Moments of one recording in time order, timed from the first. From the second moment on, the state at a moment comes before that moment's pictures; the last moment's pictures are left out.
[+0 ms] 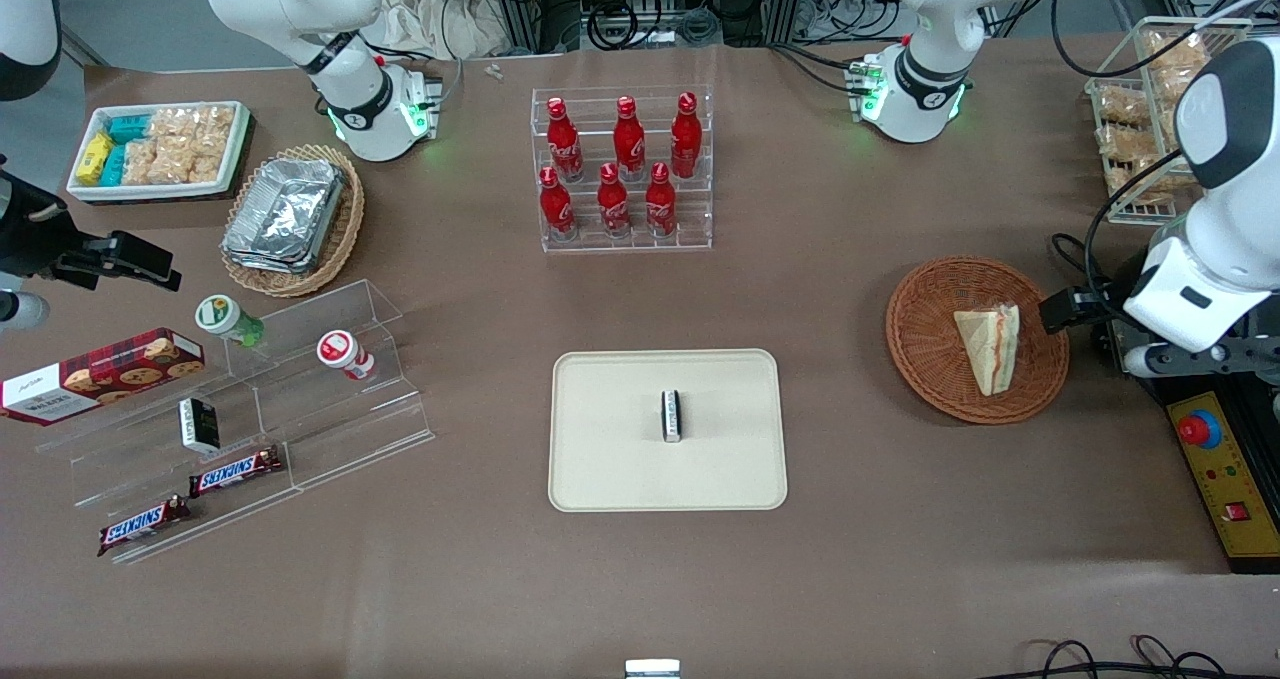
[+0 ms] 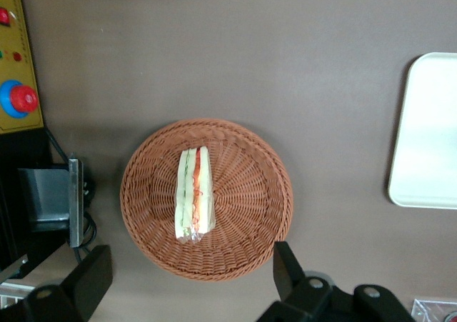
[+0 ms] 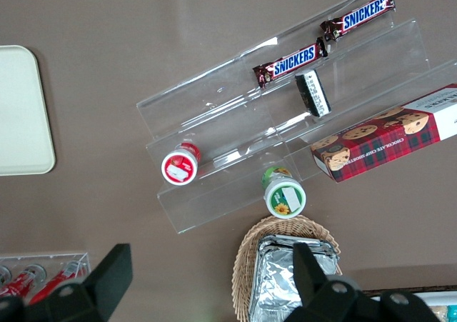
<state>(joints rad) 0.15 0.13 -0.21 -1.68 0.06 1.76 -0.13</state>
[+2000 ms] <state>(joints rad) 0.24 0.18 -0.18 -2.47 0.06 2.73 -0.19</state>
